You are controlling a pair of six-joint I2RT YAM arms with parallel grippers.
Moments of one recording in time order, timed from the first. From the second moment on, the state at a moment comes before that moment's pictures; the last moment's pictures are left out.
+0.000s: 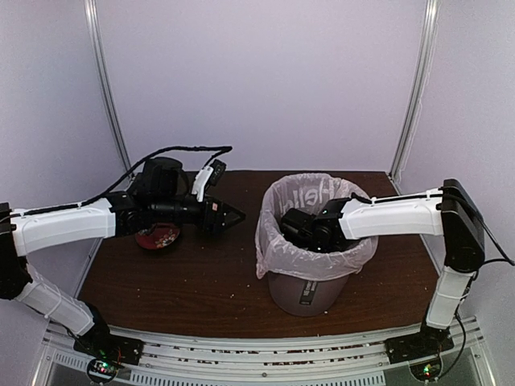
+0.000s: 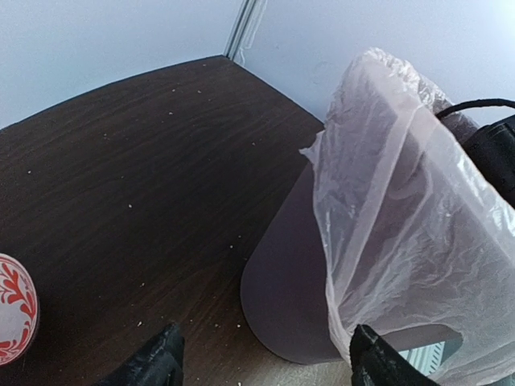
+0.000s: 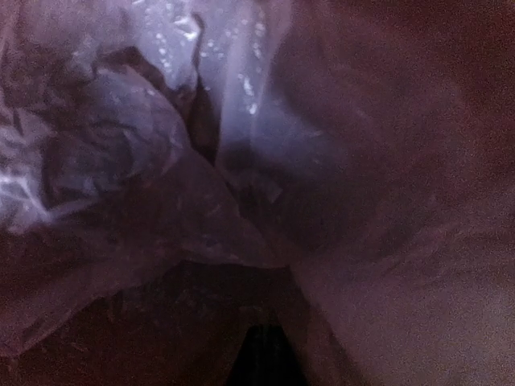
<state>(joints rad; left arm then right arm) -0.76 1.37 0.98 -0.04 0.36 -0.25 0.96 1.82 1.28 -0.93 -0.02 0.32</state>
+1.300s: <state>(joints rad) -0.77 1.57 0.98 0.05 0.50 -0.20 0.99 1.65 1.60 -1.07 0.06 0.40</state>
